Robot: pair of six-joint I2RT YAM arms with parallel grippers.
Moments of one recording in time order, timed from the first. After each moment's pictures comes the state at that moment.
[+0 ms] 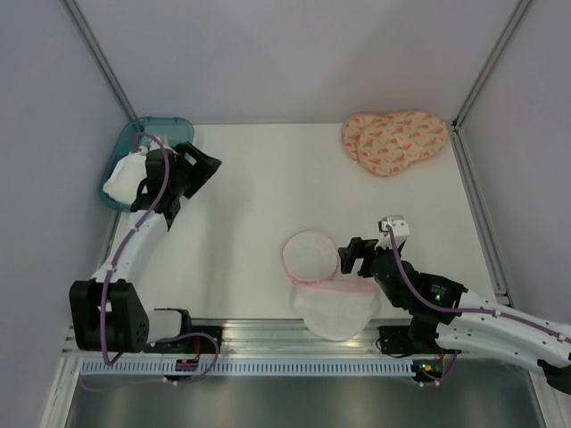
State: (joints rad) left arm 0.00 1.32 0.97 -0.12 0.09 -0.79; right arm 1.10 0.63 0.48 -0.34 0.70 0.65
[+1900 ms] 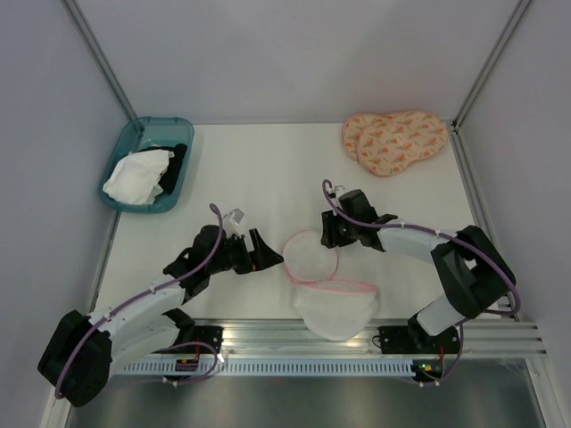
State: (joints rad) left arm -0.59 0.95 0.33 0.10 0.34 -0.82; right arm 0.55 1.56 0.75 -0.06 -0.14 0.29
